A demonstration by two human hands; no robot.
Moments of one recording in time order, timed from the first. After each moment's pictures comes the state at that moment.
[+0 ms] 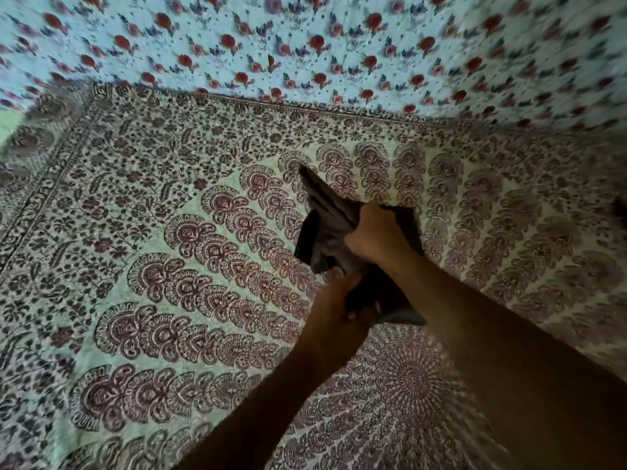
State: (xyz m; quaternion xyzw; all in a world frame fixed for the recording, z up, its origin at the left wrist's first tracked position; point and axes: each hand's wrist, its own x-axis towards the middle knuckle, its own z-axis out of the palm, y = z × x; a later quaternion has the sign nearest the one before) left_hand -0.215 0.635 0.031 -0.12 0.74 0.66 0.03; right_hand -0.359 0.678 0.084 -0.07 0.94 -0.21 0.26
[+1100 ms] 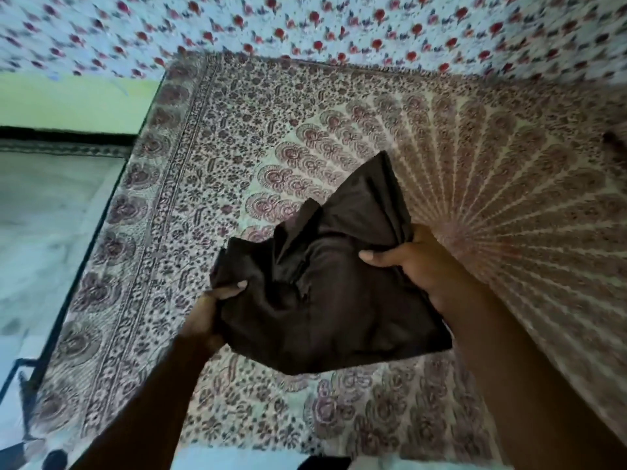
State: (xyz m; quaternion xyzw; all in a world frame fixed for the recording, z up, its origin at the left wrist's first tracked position) left_hand 0.210 0.438 0.093 -0.36 0.35 0.86 0.06; right_hand 0.047 0.687 0.214 0.03 0.71 -0.59 0.37
